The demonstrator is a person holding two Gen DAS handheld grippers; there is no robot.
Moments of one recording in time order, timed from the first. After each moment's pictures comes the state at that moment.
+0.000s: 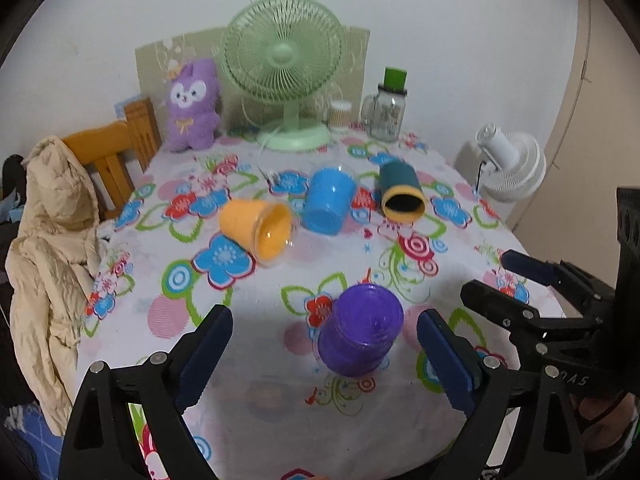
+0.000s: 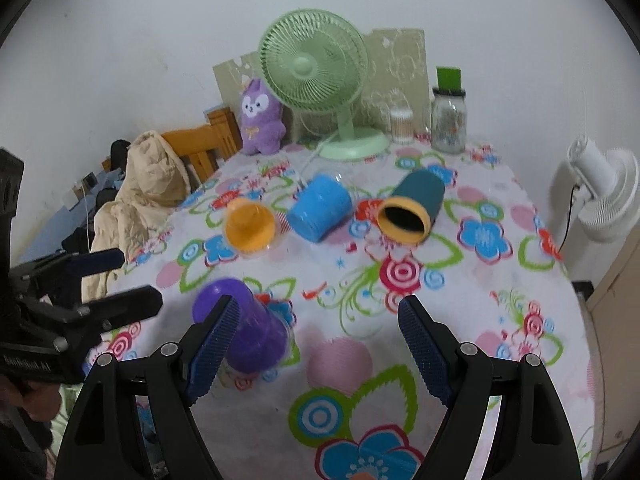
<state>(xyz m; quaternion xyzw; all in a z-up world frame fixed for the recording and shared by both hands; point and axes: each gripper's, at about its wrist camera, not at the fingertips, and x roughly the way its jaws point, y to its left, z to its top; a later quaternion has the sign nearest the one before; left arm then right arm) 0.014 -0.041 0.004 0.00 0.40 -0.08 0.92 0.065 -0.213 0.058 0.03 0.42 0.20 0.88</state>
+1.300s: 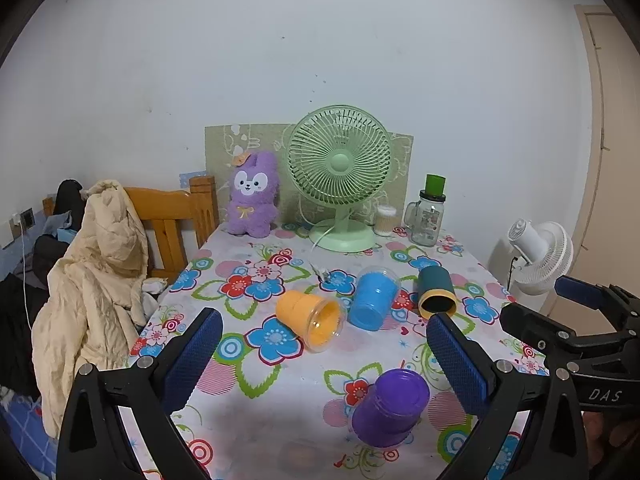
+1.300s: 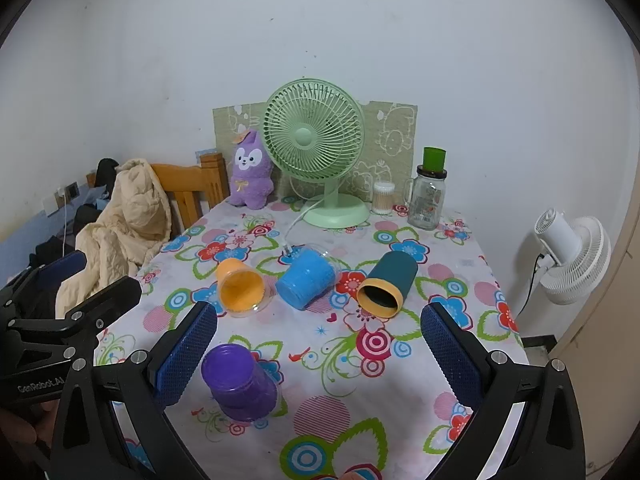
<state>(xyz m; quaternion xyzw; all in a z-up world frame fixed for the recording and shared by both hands) -0.017 -0.020 0.031 -0.03 0.23 0.01 0.97 0.058 -0.194 0.111 -0.02 0.34 0.15 0.93</state>
